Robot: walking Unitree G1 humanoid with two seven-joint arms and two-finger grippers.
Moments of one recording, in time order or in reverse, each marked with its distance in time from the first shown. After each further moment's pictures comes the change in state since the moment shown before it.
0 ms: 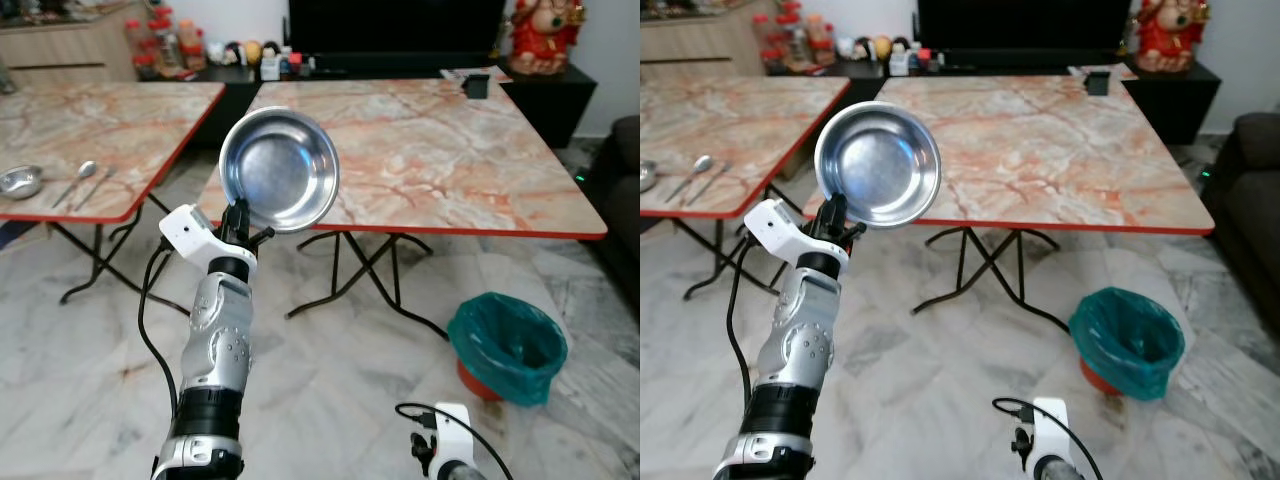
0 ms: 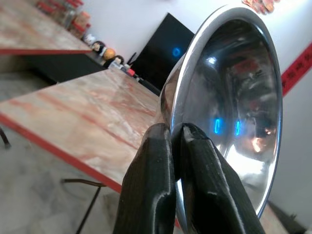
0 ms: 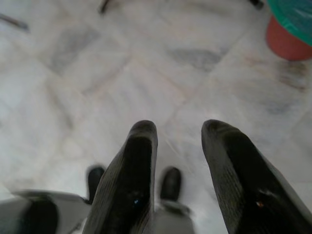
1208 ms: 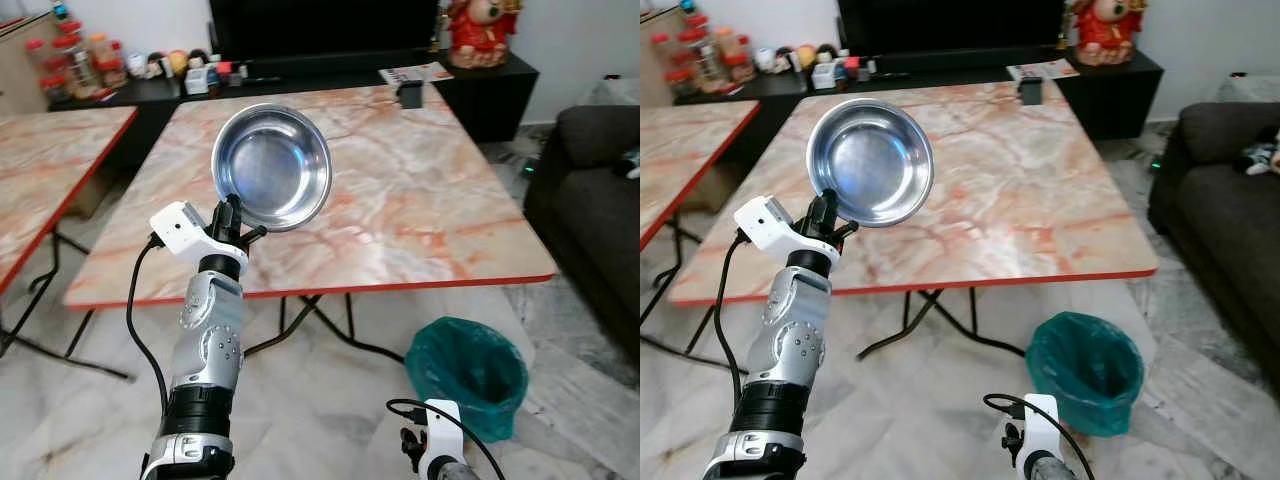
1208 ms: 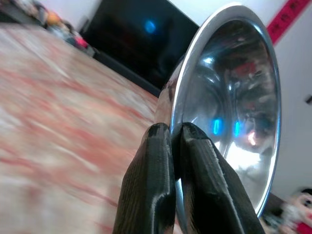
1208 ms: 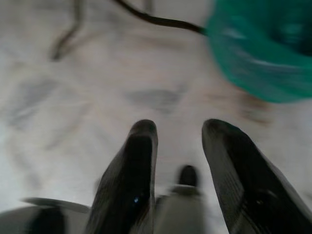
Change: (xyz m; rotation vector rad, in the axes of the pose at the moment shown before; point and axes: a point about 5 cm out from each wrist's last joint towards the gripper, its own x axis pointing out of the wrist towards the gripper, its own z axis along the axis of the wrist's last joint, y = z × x) left arm -0.001 -0.017 -0.012 -0.013 0.039 -0.059; right arm -0.003 -0.009 -0.008 -0.005 0.027 -0.029
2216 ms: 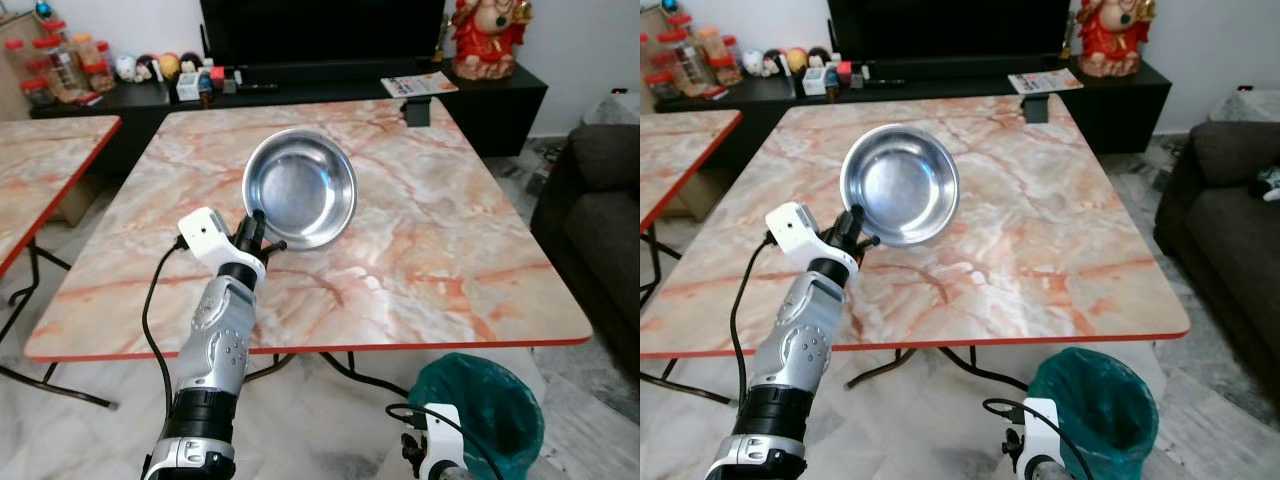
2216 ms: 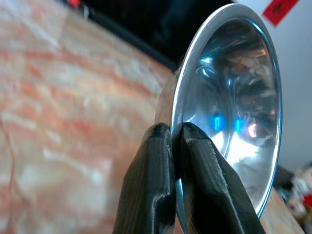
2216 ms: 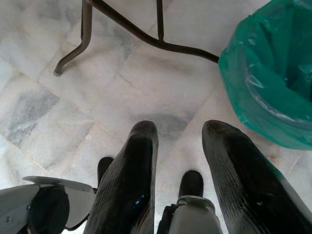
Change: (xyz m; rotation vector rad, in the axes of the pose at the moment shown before) left arm -0.005 0.004 -0.022 0.023 0.223 -0.010; right arm 0.001 0.010 -0.001 -0.012 0.005 0.025
